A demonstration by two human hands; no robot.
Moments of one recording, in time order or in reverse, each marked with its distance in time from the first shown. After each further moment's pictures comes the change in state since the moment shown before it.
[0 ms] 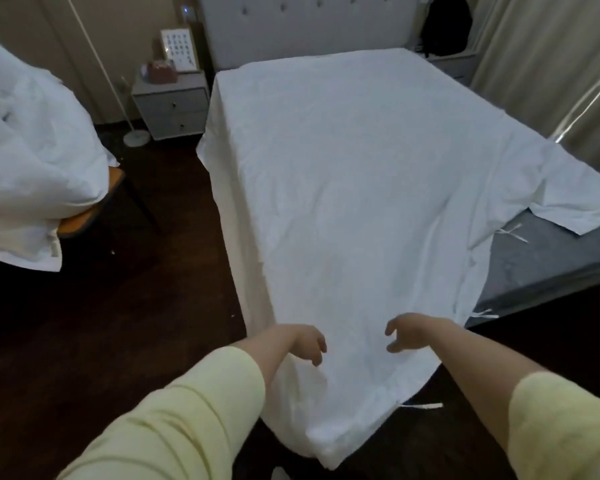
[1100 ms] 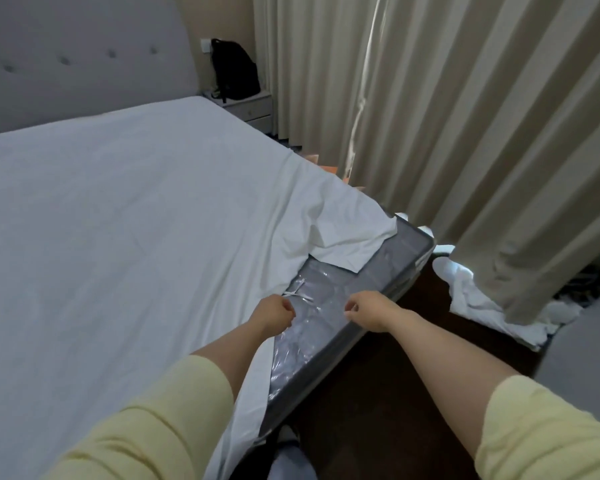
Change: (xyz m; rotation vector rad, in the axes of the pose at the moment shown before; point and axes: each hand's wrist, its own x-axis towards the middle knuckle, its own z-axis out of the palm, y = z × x) left_hand 0.284 0.532 -0.171 -0.325 0.397 0.243; right_hand 0.006 0.565 -0.088 0.598 0.386 0.278
